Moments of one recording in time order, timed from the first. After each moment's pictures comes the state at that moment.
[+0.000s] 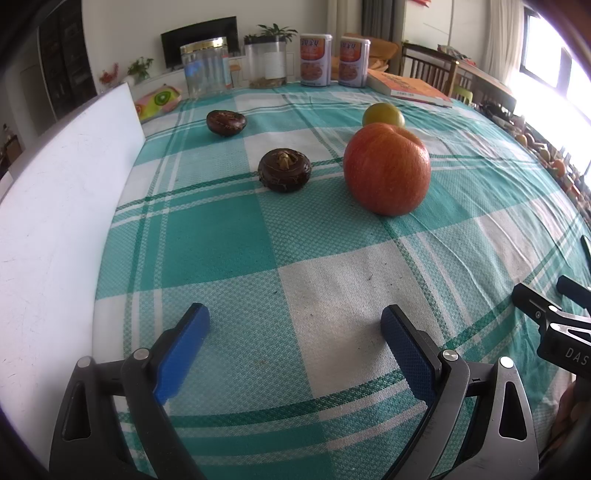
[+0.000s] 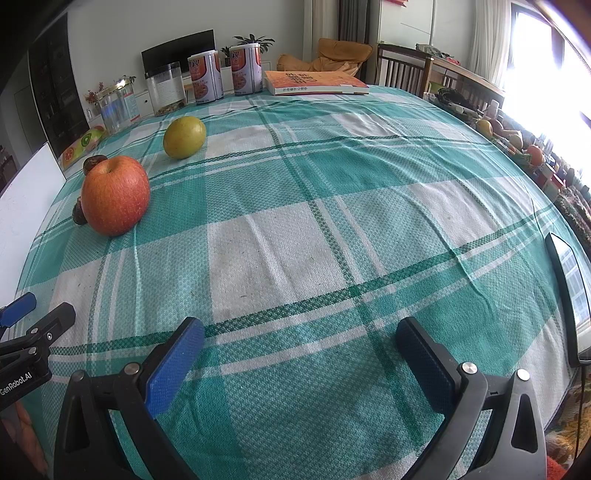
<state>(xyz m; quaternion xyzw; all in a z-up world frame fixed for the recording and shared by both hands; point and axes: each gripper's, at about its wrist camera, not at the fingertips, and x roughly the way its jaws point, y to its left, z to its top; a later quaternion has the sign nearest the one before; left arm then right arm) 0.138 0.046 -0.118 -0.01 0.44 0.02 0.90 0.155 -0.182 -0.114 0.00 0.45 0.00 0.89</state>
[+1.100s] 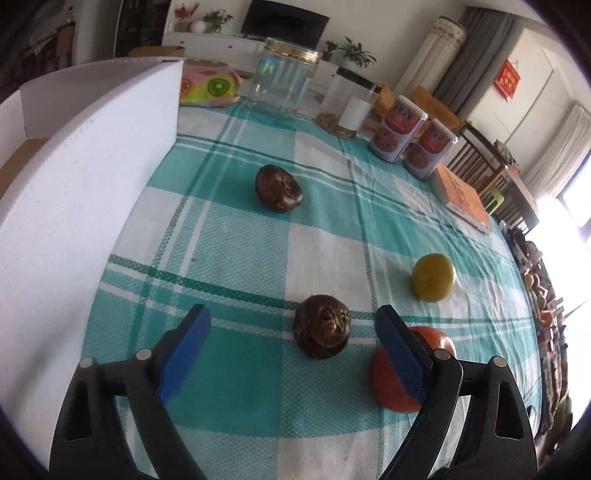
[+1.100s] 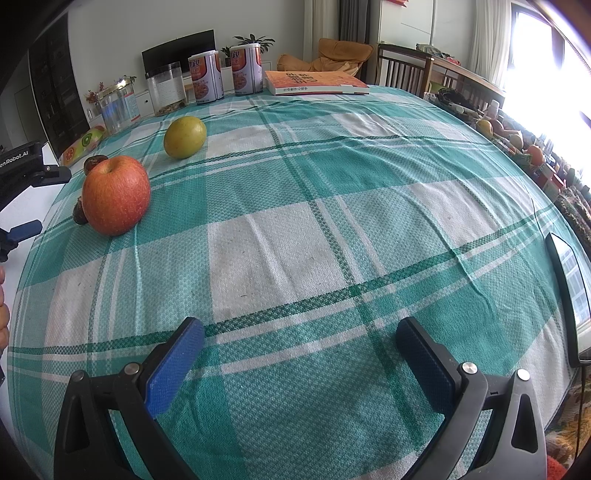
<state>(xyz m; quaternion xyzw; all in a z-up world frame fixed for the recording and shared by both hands) 0.238 0.109 -0.090 -0.22 0.43 0.07 0.87 0.155 -0.182 -0.114 0.00 0.45 0.00 0.89</state>
